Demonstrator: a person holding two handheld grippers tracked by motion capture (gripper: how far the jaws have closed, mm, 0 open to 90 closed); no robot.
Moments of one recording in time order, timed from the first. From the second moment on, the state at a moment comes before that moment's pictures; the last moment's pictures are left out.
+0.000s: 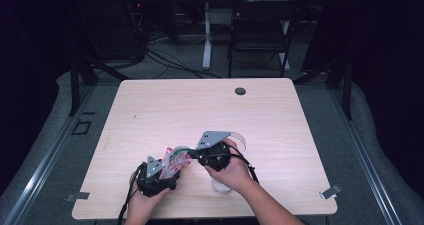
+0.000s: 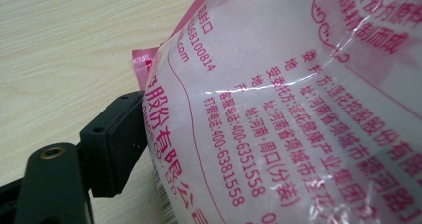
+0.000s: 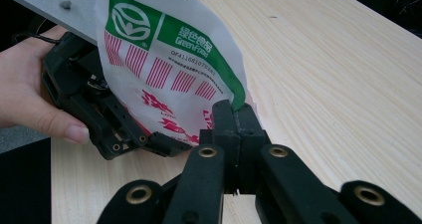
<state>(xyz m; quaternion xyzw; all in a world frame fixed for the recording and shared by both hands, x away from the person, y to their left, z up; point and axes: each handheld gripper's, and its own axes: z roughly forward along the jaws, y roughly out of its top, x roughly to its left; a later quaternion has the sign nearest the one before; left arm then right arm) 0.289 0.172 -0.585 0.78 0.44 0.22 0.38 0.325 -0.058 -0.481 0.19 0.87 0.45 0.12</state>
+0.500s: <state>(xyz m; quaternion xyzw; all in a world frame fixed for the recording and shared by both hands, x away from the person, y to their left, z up) 0.294 0.169 -0.588 0.81 0.44 0.20 0.34 0.325 -0.058 -0.481 0.19 0.87 0.45 0.13</state>
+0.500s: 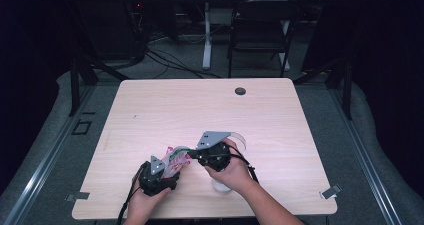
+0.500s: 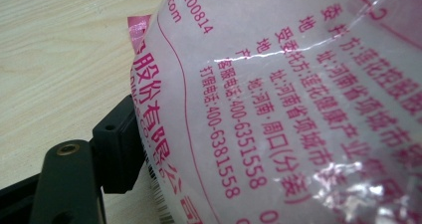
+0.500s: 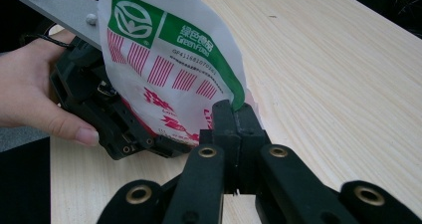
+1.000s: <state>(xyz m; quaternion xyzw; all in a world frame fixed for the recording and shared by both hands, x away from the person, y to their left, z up) 0.295 0.171 -0.587 0.80 0.44 0.21 0.34 0.324 -0.057 -0.480 0.19 0.87 0.45 0.12</state>
